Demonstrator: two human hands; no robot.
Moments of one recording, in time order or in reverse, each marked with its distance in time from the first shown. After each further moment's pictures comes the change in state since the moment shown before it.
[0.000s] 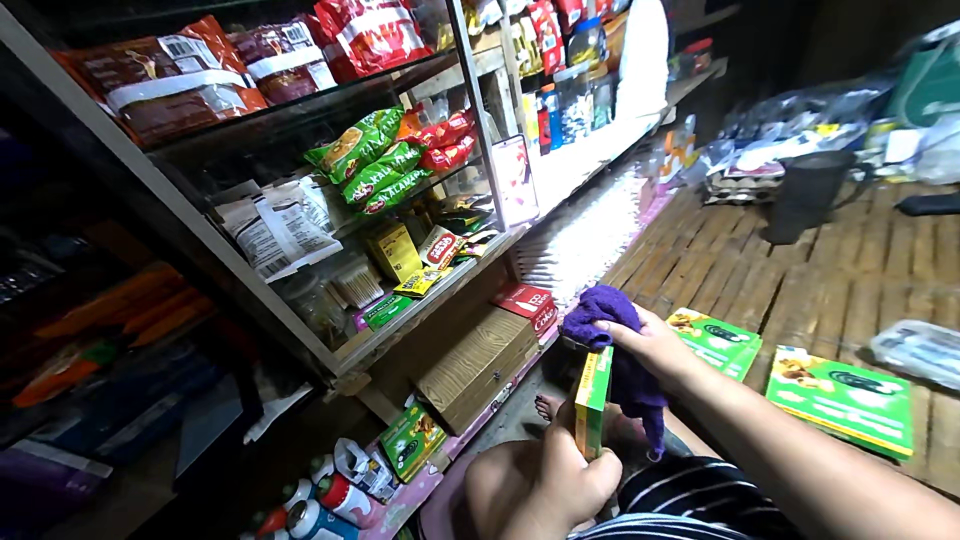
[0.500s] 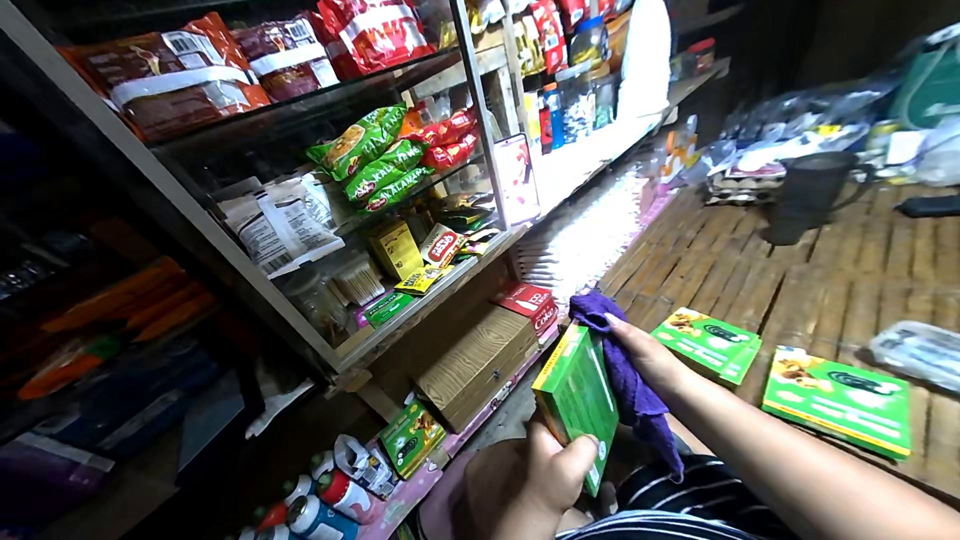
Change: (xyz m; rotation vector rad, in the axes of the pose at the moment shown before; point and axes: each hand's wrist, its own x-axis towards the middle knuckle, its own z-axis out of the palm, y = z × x) left_hand -0.003 0.005 0.000 -0.442 0.189 -0.070; right_hand -0.008 0.020 0.010 0.421 -0.101 0.119
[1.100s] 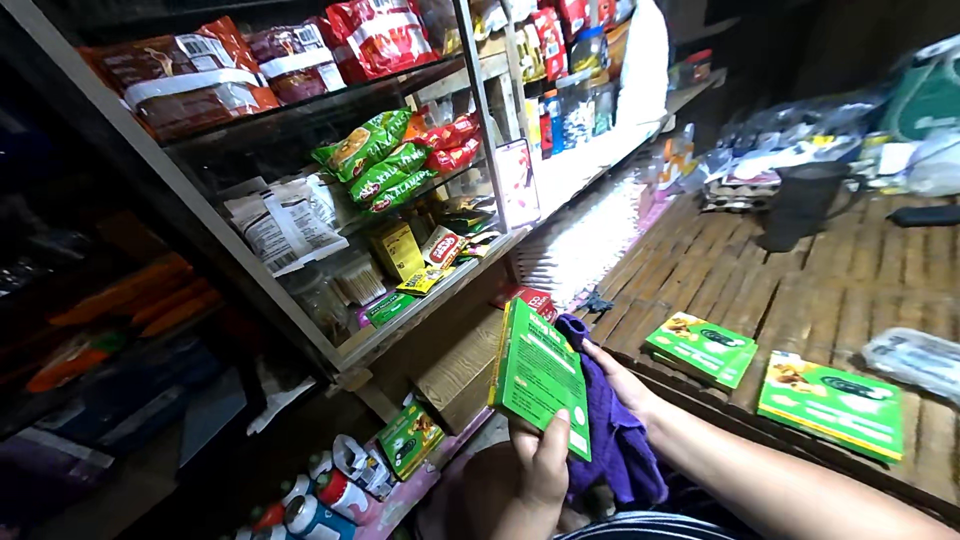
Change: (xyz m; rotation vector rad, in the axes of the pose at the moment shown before) left_hand 0.010 -0.019 -0.001 -0.179 0.201 0.275; right_hand -0.016 0.032 0.029 0.543 0.007 0.308
